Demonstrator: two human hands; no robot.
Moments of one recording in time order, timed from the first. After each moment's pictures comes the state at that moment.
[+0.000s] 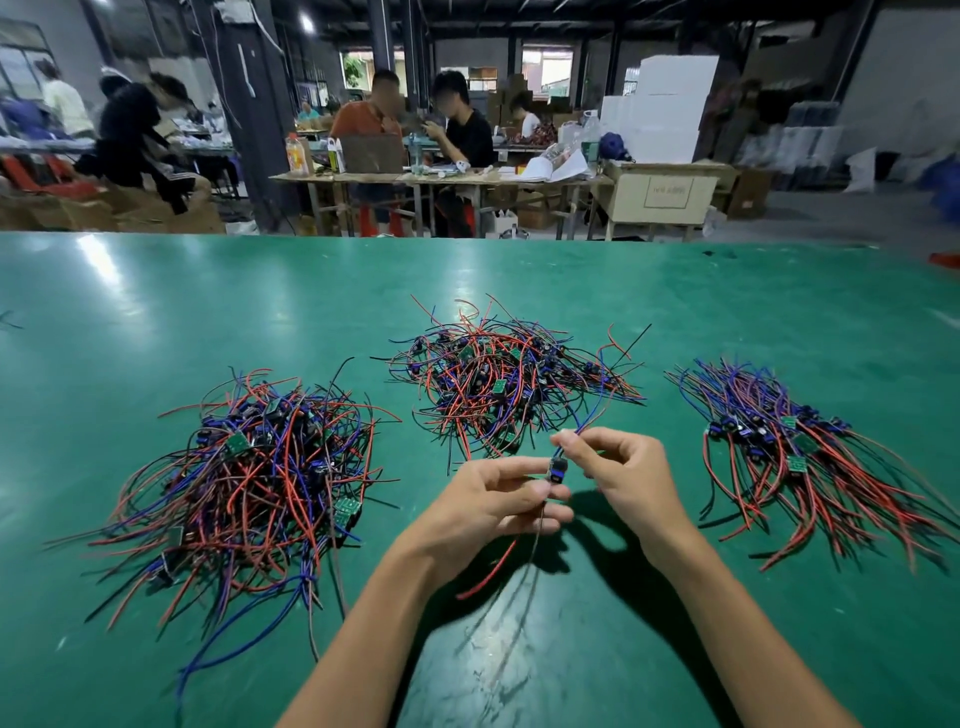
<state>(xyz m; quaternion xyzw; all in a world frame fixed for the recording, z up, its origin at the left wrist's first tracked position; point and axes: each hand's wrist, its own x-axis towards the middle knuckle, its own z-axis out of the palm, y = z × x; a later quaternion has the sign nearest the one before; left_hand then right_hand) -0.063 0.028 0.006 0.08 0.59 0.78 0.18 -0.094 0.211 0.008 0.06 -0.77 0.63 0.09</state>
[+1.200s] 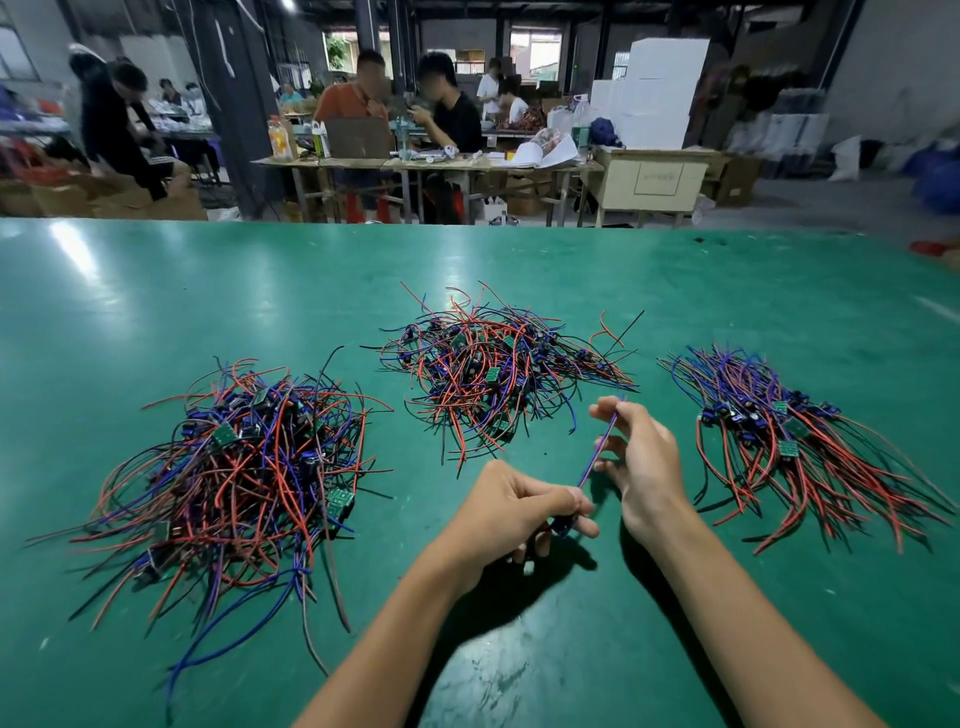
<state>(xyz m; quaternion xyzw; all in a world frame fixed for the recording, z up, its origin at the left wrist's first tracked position) -0.049 0.053 0.009 0.08 0.72 0.67 0.14 -0.102 0.203 0.014 -0.13 -0.60 0.78 0.08</state>
